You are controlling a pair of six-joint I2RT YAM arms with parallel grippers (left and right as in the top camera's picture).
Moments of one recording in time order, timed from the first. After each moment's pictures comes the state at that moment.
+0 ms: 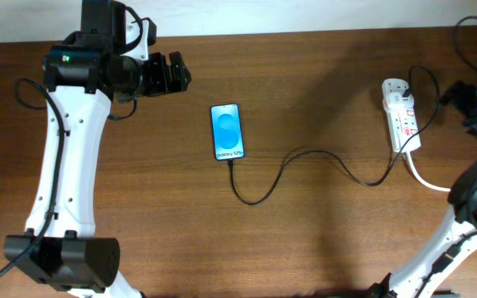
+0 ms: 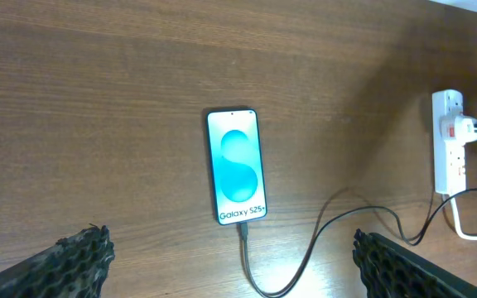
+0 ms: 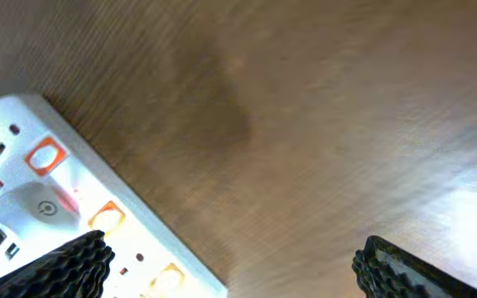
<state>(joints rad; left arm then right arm) -0.10 1.82 2.02 -1.22 0.30 -0.22 -0.60 2.27 2.03 -1.08 -0.13 0.23</state>
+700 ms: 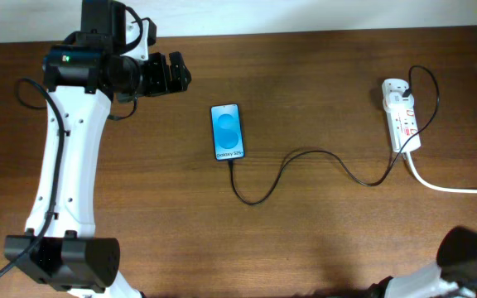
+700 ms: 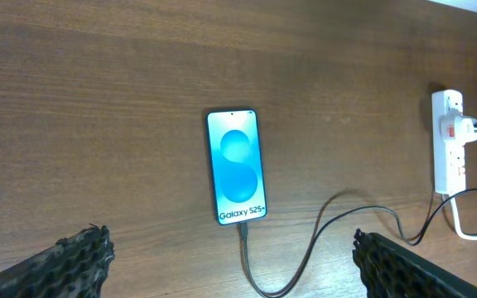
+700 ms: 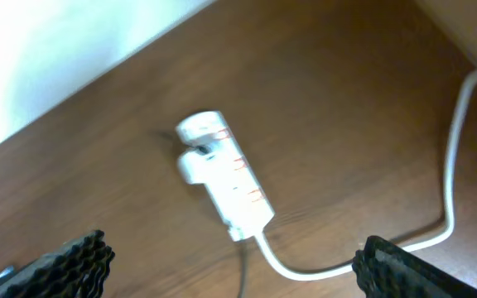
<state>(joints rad) -0.10 1.82 2.02 -1.22 0.30 -0.22 -0.53 1.75 2.18 -1.33 -0.19 0.08</state>
